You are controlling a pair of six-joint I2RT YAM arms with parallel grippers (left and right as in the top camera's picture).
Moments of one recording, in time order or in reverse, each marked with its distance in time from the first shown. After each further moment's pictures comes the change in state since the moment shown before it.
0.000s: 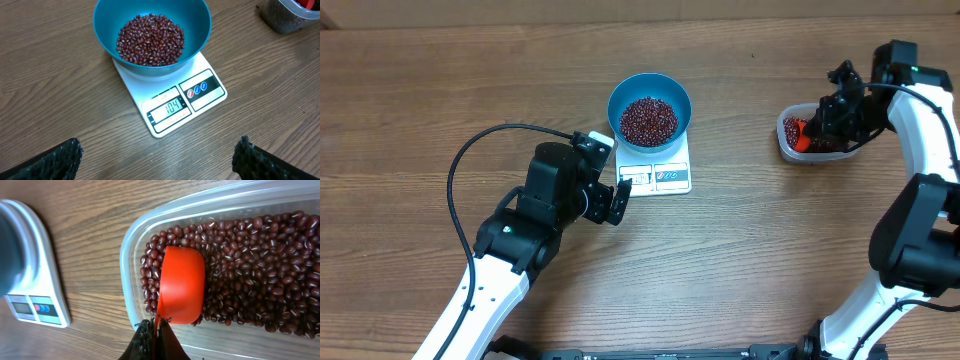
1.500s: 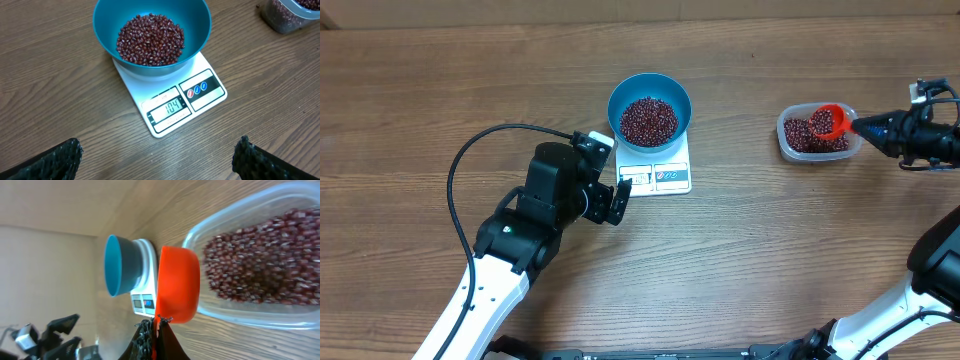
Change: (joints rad) left arm 0.000 0.000 0.000 0.000 0.000 0.000; right arm -0.359 0.005 -0.001 -0.224 -0.645 -0.262
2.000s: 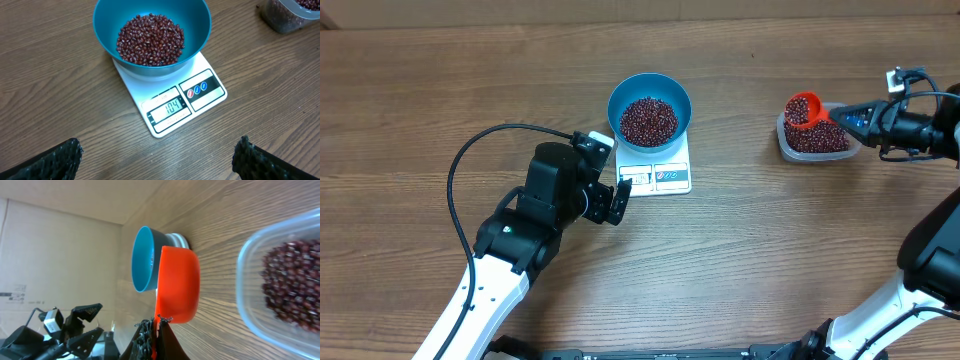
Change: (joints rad) left arm 0.000 0.000 0.000 0.000 0.000 0.000; right arm 0.100 0.000 0.000 -0.022 -0.130 -0.045
